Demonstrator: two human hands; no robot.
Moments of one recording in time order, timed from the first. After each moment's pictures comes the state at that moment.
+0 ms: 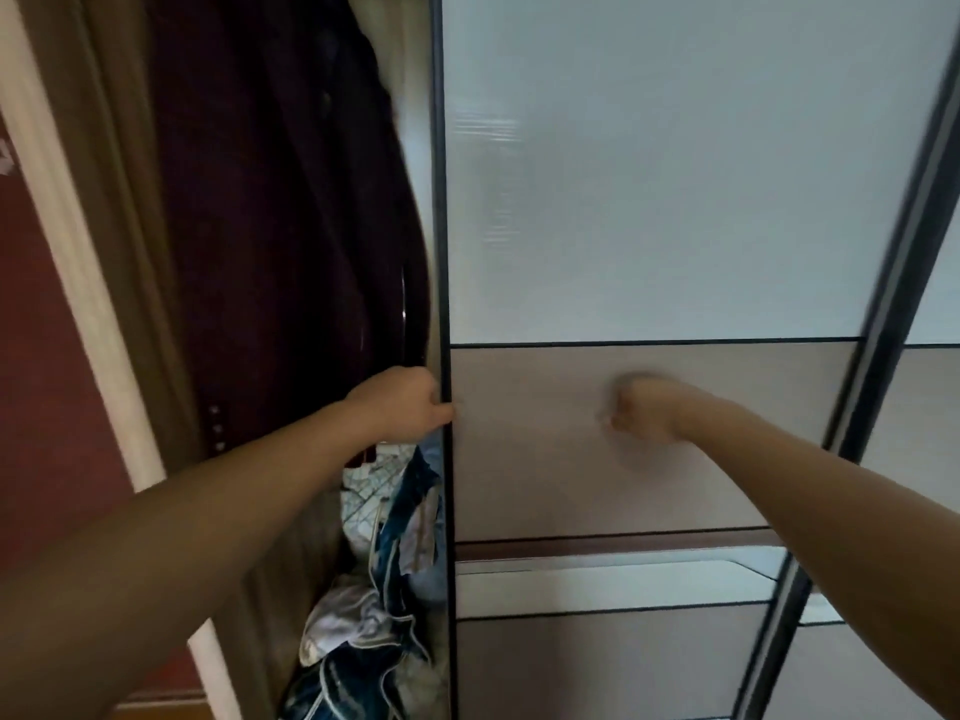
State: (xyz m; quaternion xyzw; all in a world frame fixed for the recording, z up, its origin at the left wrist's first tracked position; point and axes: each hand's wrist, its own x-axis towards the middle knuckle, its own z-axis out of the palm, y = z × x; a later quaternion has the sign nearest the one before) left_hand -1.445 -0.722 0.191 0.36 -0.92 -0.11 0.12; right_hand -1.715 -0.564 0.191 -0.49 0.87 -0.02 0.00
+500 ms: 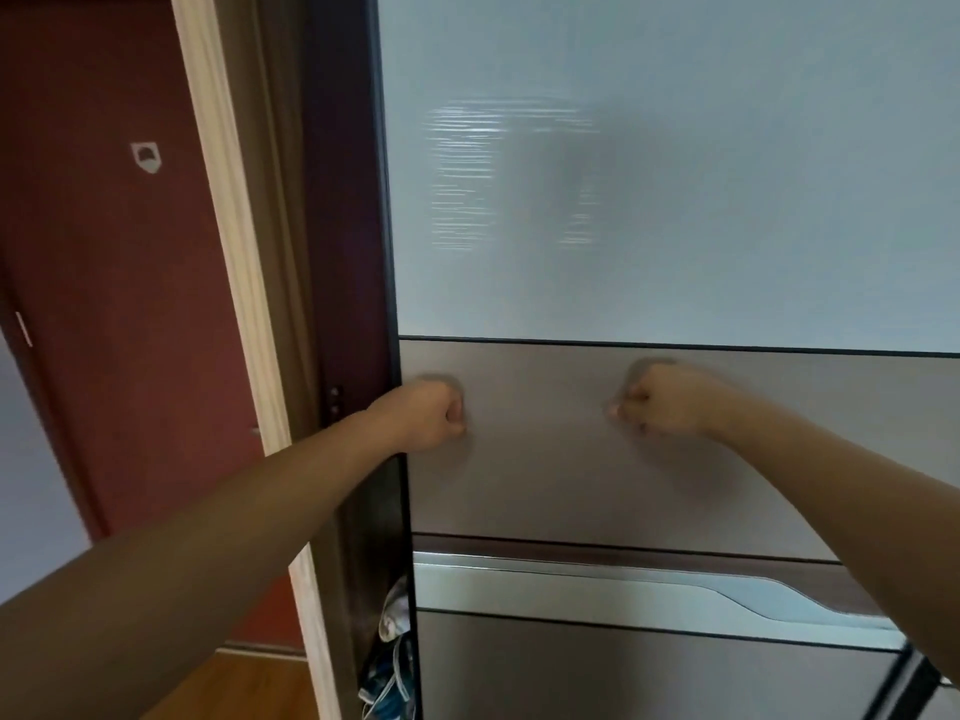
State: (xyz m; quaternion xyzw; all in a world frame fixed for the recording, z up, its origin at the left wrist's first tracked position) left_hand -1.357 -0.786 0.161 0.37 -0.92 -0.05 0.11; right_hand -1.630 -0.626 0.207 -0.61 0.80 -0.02 -0.02
